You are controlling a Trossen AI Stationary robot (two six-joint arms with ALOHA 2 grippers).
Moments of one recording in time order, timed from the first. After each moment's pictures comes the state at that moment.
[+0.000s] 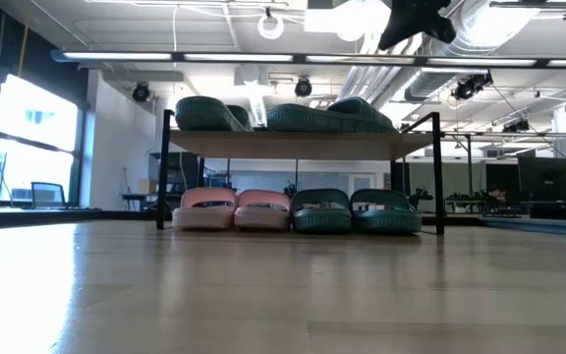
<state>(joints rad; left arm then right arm) -0.18 1.60 1.87 -0.59 0.48 0.85 -0.14 1.23 1.34 -0.91 0.25 0.57</state>
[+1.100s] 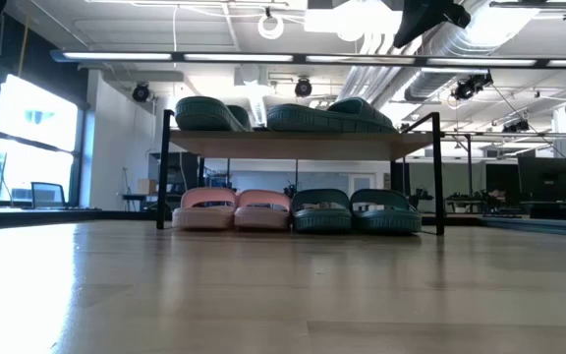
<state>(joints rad) -0.08 1.98 1.87 -0.32 0.24 0.54 -0.12 1.24 1.43 -1.09 0.44 0.56</state>
